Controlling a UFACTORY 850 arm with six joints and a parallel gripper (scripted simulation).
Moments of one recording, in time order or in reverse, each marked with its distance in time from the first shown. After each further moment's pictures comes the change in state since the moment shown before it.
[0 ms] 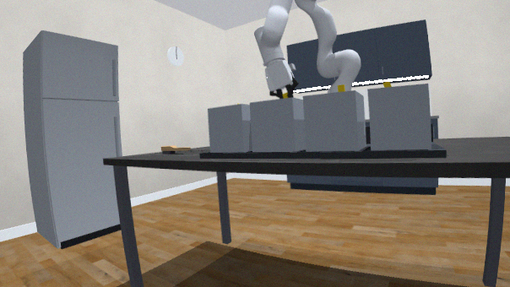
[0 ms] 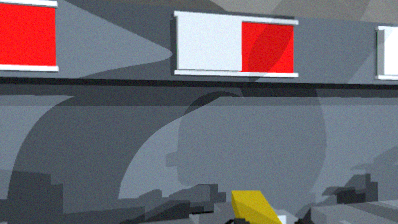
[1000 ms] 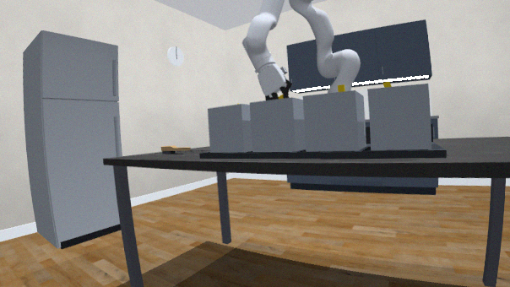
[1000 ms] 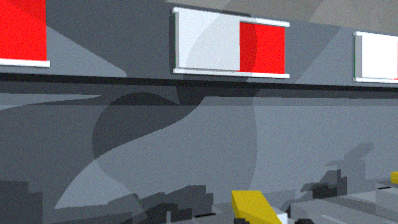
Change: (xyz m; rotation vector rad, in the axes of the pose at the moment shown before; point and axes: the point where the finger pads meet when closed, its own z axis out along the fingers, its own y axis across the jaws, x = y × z) arm 0.000 -0.016 0.001 -0.162 0.000 0.000
